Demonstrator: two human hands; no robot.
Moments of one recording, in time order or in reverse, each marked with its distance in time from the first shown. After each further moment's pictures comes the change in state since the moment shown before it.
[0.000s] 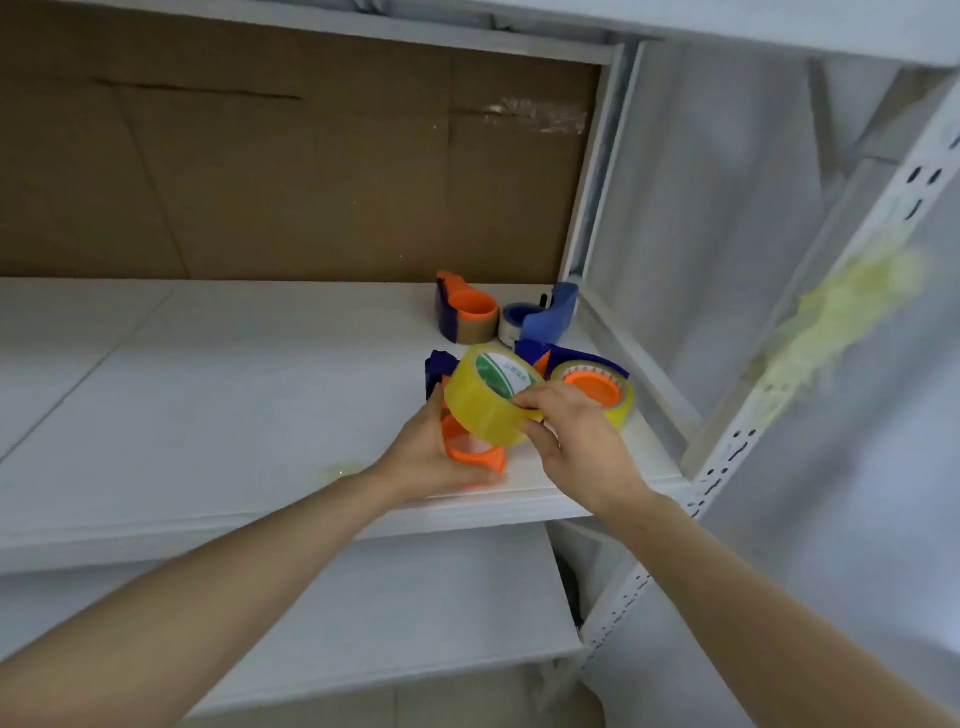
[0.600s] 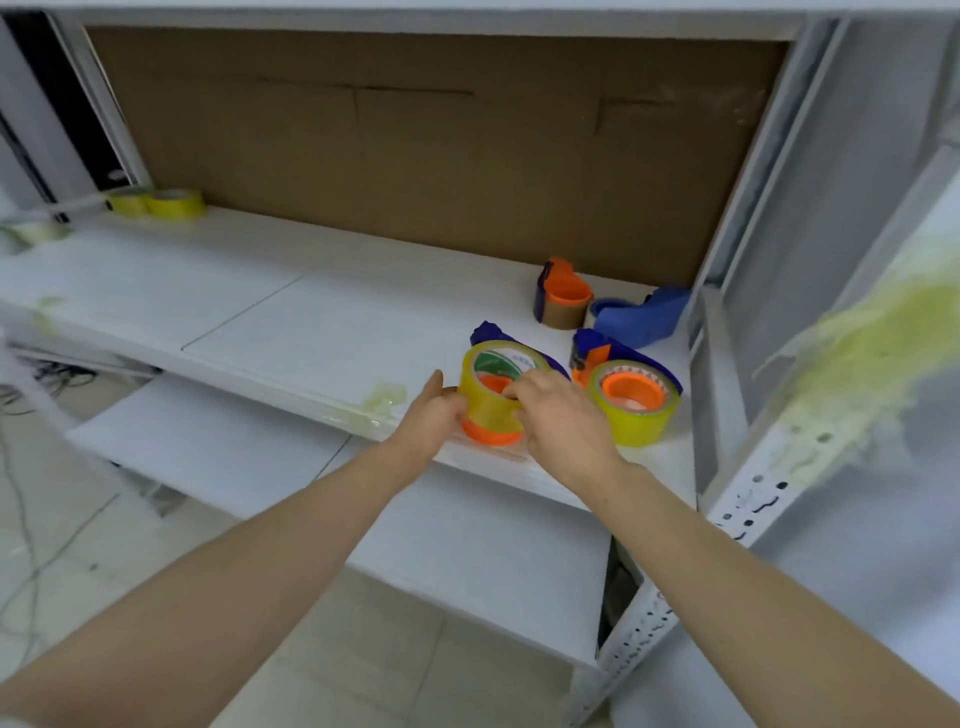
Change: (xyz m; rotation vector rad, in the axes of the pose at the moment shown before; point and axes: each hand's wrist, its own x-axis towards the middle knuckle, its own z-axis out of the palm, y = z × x) left_hand -0.053 0.079 0.058 -0.470 0.621 -0.479; right_hand 0.006 0.040 -0.011 -0.121 -0.279 -0.403
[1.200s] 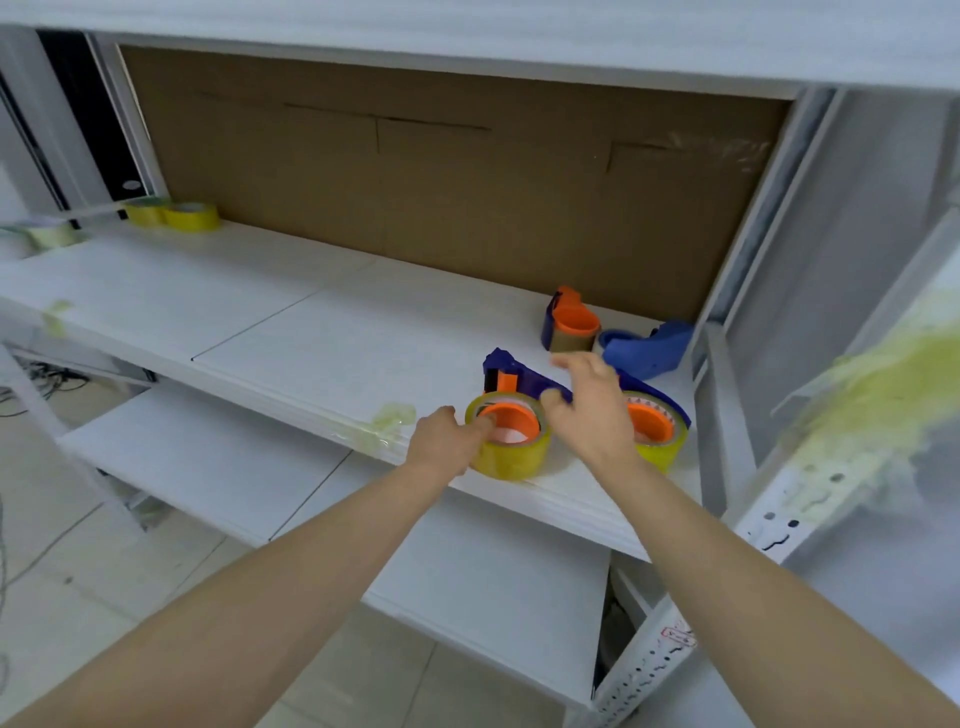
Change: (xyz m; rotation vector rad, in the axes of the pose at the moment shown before) left_hand 0.003 0.005 0.007 0.307 0.221 -0.024; right_hand 0.027 0.012 -0.014 0.371 0.177 0.293
